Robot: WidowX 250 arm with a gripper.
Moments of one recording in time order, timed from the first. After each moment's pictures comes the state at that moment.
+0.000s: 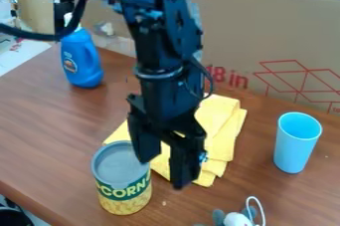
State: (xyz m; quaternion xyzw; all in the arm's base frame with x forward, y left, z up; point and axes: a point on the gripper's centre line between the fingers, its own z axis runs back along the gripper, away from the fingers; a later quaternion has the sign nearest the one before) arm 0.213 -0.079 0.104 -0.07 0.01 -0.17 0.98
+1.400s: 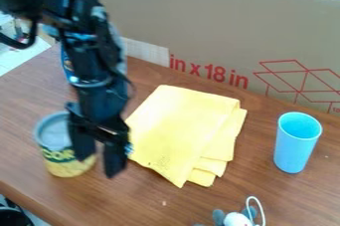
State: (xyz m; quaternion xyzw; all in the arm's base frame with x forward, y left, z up) arm 0.223 0.025 0.057 -0.04 0.06 -0.07 0.99
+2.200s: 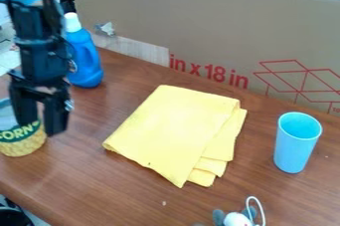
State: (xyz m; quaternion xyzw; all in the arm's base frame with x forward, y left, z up) arm 0.222 0.111 0.078 -0.04 0.13 -0.01 0.99
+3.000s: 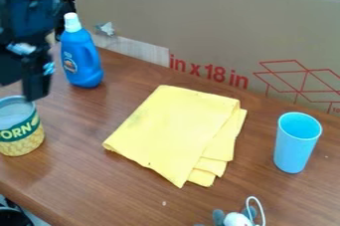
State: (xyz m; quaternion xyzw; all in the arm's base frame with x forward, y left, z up) arm 0.216 0.093 0.147 0.02 0.05 -0.08 1.00
